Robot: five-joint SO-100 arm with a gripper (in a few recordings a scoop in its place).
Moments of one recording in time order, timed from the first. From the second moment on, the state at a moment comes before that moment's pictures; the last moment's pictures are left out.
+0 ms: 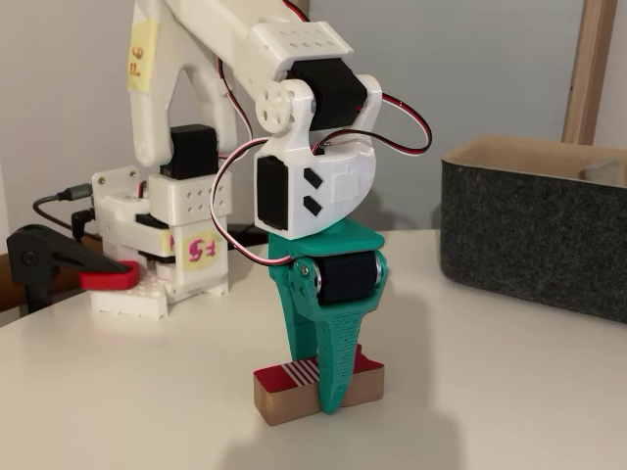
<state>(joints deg) 15.6 90.8 124.4 60.2 74.2</state>
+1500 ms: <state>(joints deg) 28.4 124.1 124.8 49.8 87.5</state>
